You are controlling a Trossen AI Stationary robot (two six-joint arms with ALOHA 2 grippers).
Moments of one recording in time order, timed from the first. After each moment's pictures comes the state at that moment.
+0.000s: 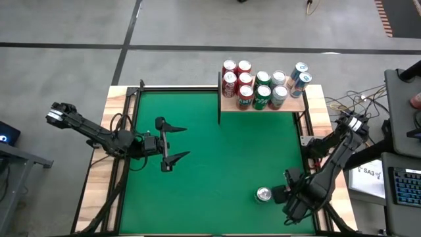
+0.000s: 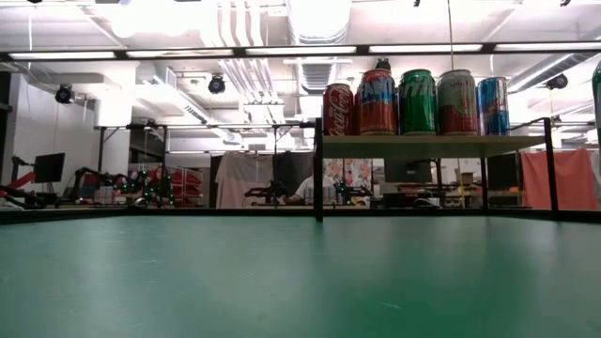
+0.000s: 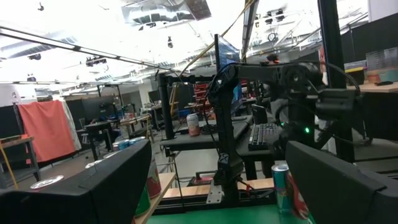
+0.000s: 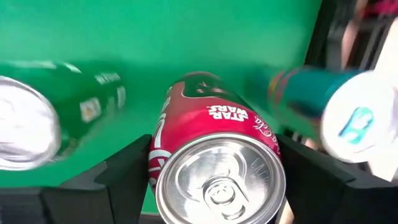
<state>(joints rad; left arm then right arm) -0.39 1.04 0.60 0.77 -0.49 0.31 0.89 1.58 1.36 -1.44 -0.02 2.27</state>
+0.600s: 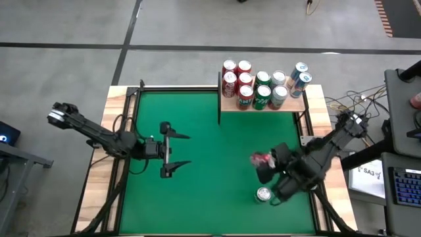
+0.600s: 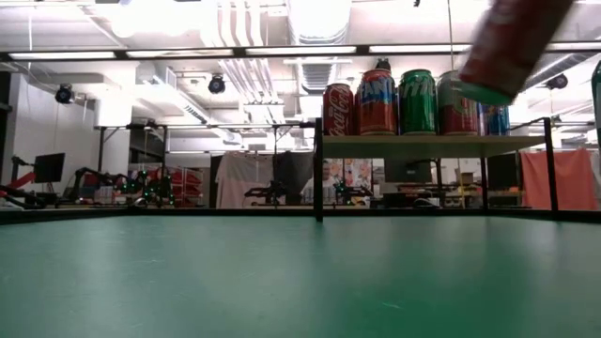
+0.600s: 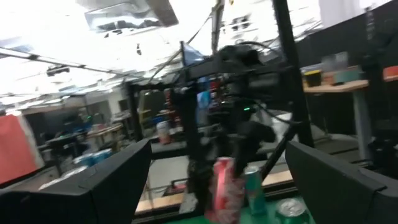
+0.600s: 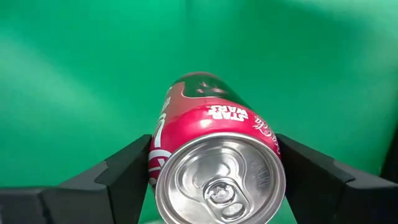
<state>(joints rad) -0.39 1.08 0.62 0.77 -0.35 0.31 0.68 1.55 1.56 -1.57 0.52 1.84</state>
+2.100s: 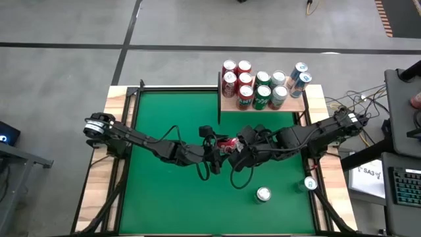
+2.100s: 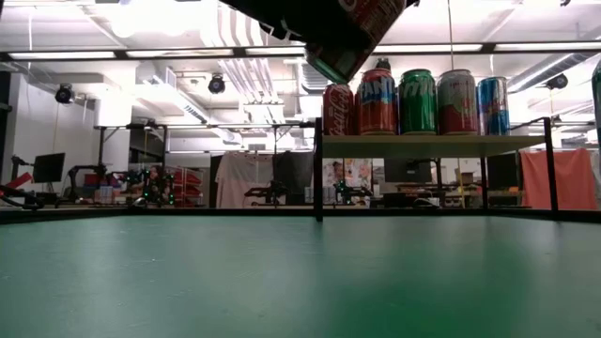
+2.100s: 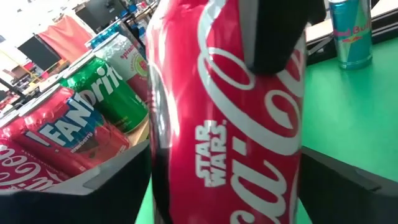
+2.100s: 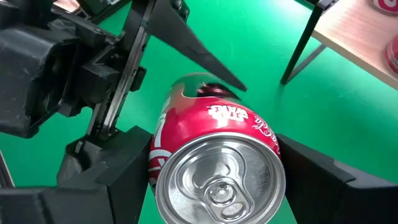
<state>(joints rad) -0.25 1.71 1.13 0.29 -0.62 0.33 0.34 1.58 1.63 -1.04 0.52 0.95</state>
